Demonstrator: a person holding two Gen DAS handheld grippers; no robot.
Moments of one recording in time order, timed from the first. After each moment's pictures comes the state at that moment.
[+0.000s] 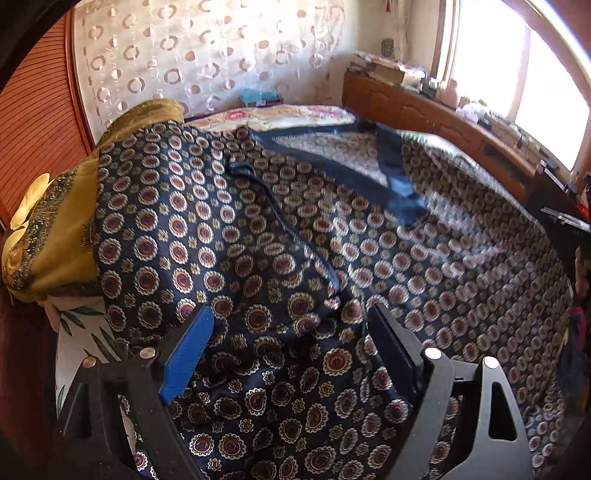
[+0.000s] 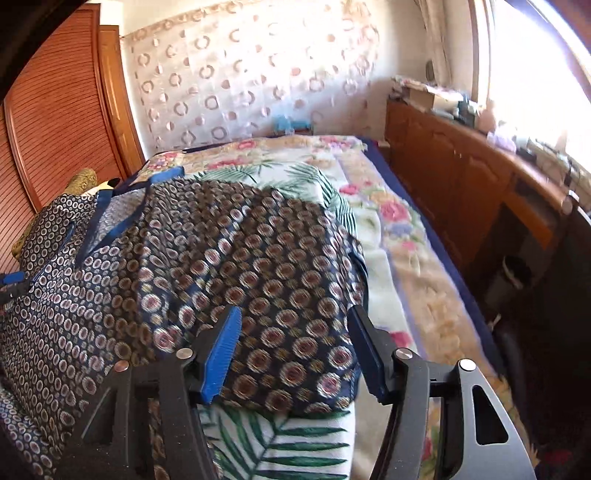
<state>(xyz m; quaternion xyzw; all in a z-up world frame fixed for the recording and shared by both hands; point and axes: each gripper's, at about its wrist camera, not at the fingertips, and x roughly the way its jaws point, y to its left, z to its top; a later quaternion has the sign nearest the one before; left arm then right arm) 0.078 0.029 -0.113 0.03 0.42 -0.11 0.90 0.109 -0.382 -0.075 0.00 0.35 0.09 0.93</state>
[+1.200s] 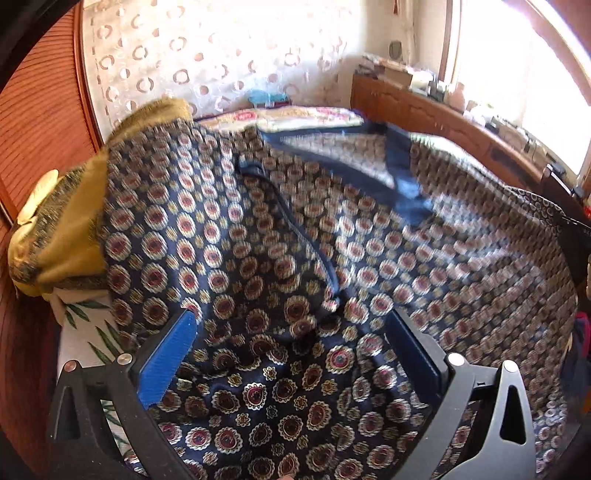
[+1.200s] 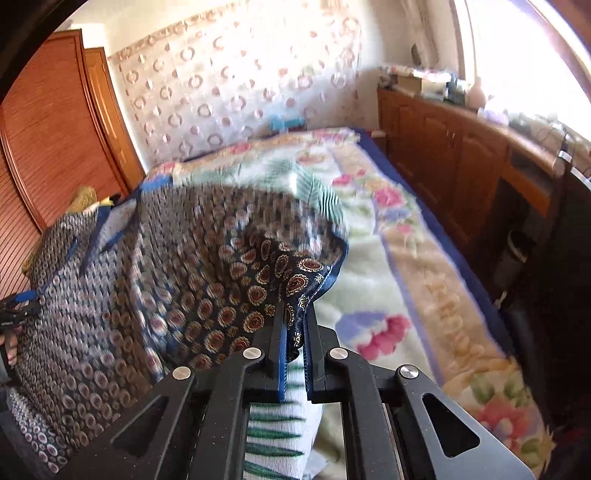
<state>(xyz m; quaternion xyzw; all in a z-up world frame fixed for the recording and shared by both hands) 0.072 0.031 -0.106 0.02 0.40 -0.09 0.91 0.090 -0.435 -0.057 0.04 0.33 0.08 0.94</state>
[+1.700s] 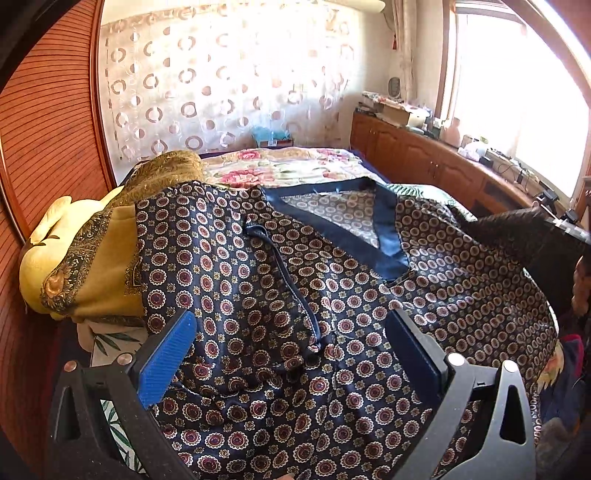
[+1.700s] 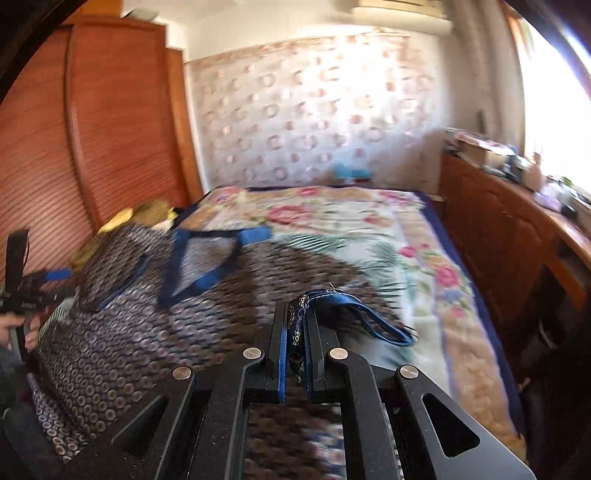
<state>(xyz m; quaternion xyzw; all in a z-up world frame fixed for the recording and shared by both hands) 0.054 0.037 -0.059 0.00 0.34 -0.09 0.94 0.071 -0.315 -0.019 -0.03 0.26 0.21 0.94</state>
